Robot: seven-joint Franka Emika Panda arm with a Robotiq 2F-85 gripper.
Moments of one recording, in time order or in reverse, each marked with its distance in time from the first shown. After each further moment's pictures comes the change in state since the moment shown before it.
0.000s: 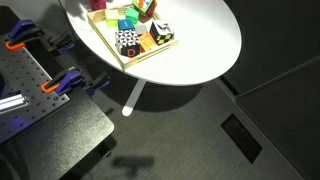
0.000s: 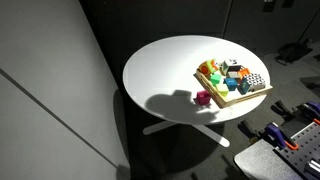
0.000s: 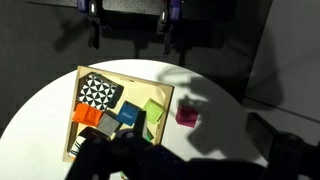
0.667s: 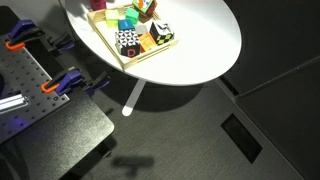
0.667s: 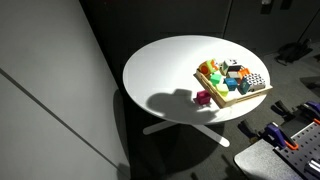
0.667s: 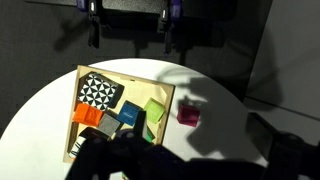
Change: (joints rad) arm -0.006 0.018 0.000 0.000 -0.001 0.016 0.001
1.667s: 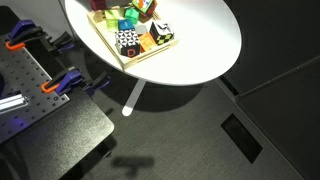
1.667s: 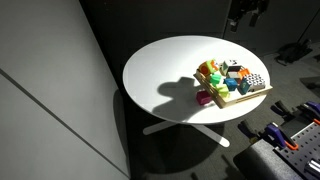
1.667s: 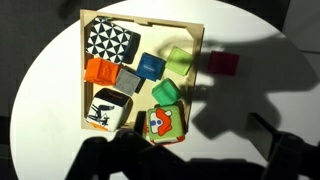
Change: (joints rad) arm -0.048 0.247 -0.010 0.002 -0.090 0.388 0.069
